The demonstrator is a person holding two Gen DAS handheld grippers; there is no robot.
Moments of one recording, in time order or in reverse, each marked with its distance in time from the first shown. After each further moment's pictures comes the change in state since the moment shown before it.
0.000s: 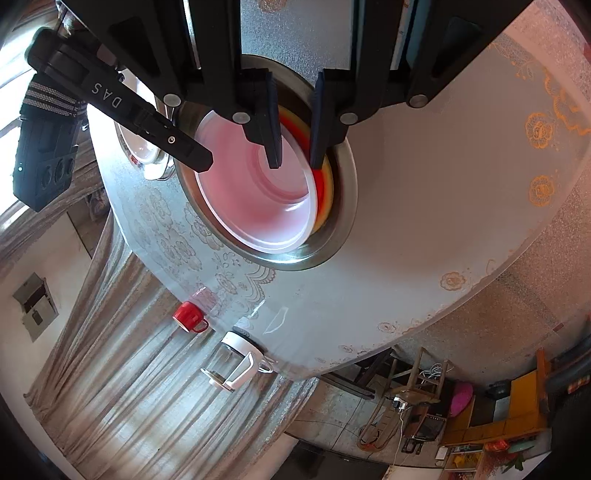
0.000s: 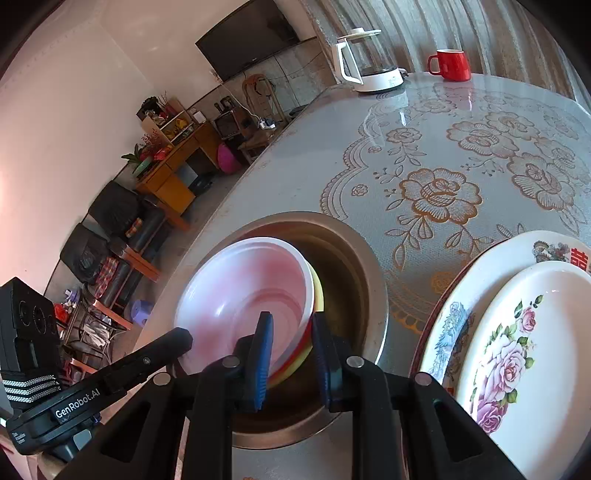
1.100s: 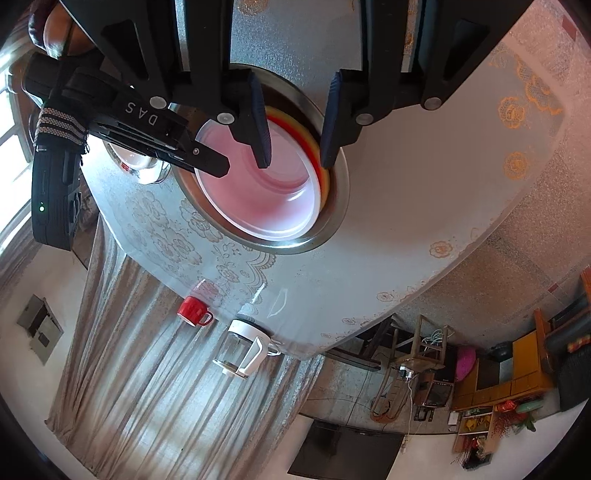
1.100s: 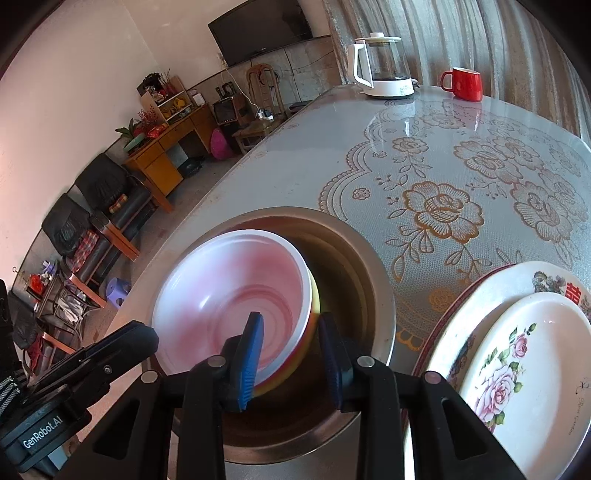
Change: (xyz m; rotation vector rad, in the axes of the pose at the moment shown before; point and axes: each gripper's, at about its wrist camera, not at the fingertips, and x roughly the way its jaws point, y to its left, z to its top) left arm -0.018 -0.006 -0.007 0.102 -0.092 0.058; right arm 0.015 0.015 0.004 -0.125 0.030 -0.107
